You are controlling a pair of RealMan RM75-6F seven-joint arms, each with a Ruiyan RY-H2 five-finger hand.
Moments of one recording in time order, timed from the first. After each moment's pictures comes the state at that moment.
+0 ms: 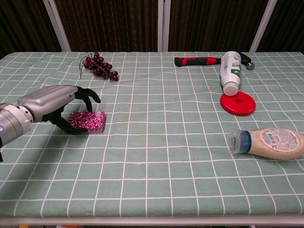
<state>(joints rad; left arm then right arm) -0.56 -1.76 -0.11 -1.24 1.29 1.02 0.19 0.10 -1.06 0.06 -1.45 -1.40 1.31 0.19</state>
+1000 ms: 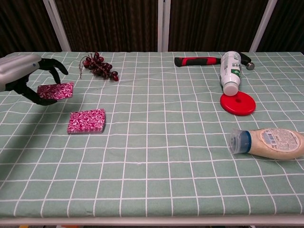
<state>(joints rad) -0.54 -1.60 -0.17 -1.27 1.22 1.05 0.17 0.11 -1.06 0.06 -1.49 -1.41 1.31 0.14</state>
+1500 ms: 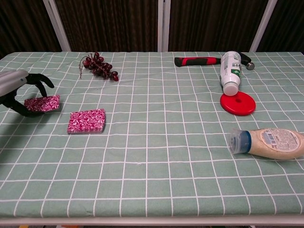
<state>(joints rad) -0.51 -1.68 -0.13 -1.08 1.22 1.02 0.05 0.11 -1.05 0.06 -1.51 -1.41 1.32 0.11</state>
